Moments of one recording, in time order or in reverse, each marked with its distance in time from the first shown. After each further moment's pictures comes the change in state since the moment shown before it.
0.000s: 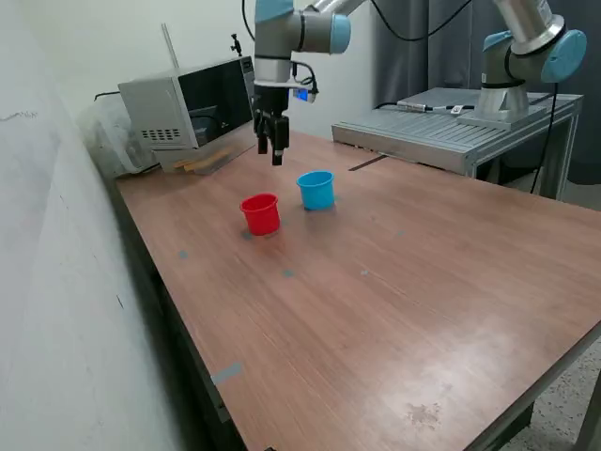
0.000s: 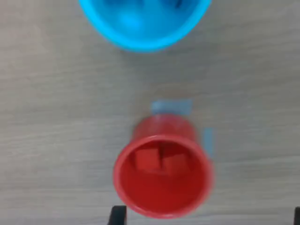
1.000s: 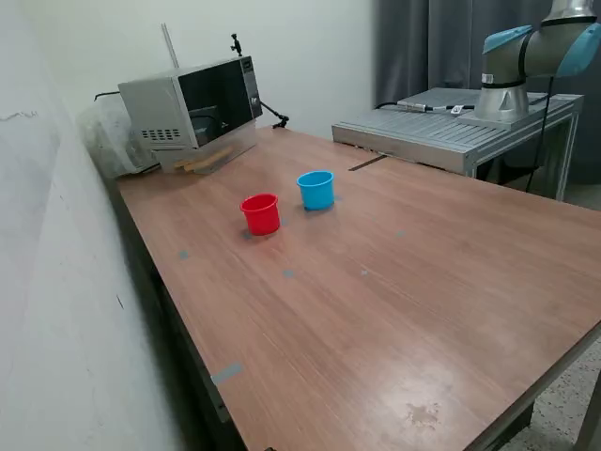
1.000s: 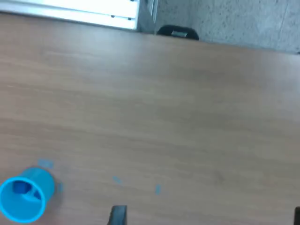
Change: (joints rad) arm 0.411 -0.794 0.243 0.725 -0.035 0.164
